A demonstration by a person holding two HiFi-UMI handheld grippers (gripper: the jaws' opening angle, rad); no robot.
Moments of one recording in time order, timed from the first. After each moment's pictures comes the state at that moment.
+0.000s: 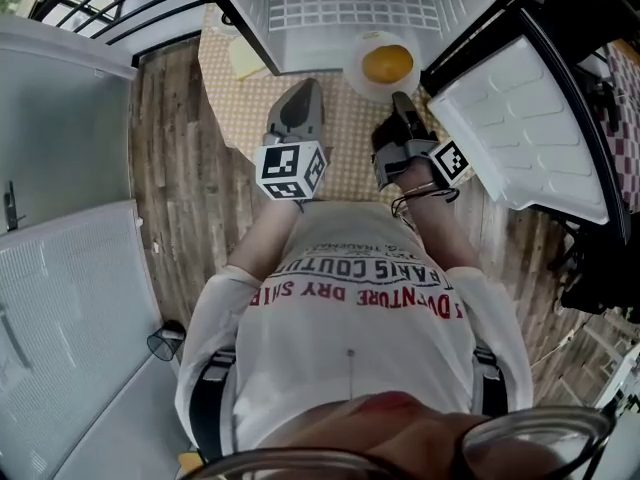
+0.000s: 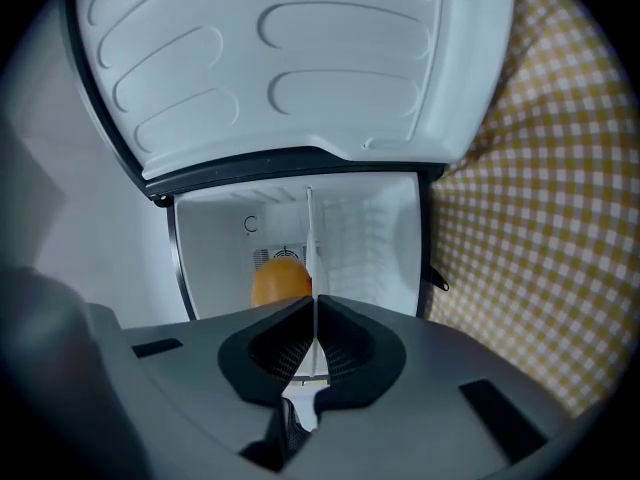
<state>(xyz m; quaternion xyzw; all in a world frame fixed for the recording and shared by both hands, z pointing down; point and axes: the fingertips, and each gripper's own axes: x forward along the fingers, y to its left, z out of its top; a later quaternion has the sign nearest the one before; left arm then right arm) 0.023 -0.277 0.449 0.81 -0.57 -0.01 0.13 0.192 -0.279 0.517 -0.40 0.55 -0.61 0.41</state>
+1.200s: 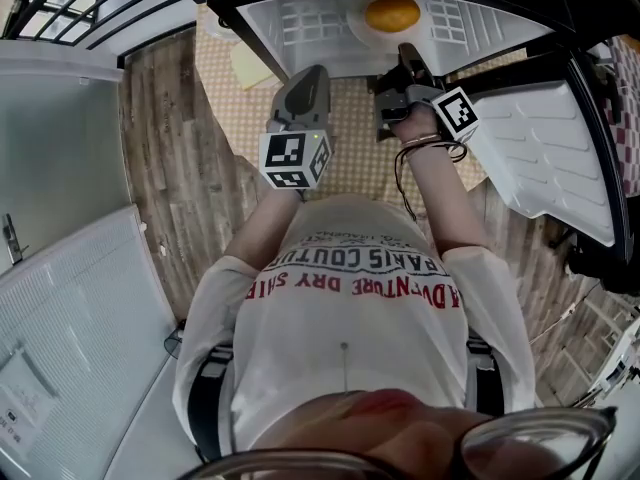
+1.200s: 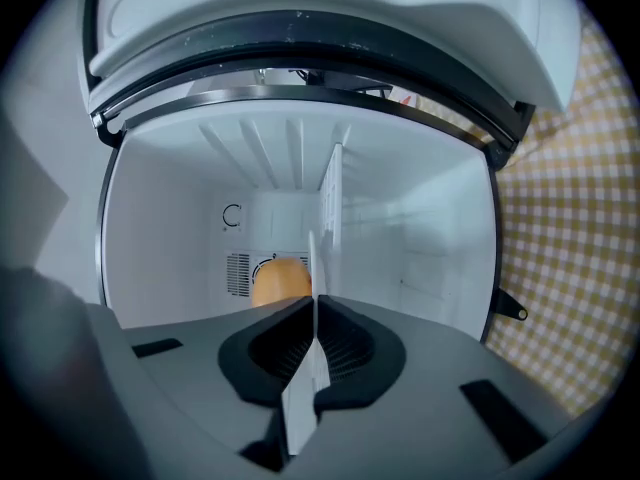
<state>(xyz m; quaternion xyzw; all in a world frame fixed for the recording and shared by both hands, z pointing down) -0.013 -0.354 0.464 0.83 -0.53 0.01 0.15 0.151 -0.409 0.495 -0.48 0.53 -0.57 0.40</state>
